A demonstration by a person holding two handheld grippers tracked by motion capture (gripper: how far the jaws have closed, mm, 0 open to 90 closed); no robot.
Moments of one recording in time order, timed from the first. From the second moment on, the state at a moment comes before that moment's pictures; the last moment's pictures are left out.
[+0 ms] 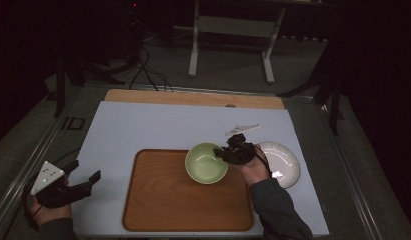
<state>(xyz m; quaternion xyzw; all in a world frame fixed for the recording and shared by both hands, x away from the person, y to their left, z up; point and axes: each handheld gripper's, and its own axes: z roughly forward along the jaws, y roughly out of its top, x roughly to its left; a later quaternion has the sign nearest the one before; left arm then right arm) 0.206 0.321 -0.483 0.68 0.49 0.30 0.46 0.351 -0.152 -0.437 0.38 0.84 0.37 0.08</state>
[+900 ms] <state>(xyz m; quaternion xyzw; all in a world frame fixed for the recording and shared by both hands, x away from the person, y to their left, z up) 0.206 0.321 -0.482 0.68 0.49 0.30 0.46 0.342 -0.135 -0.448 0.36 0.86 0.37 0.06</state>
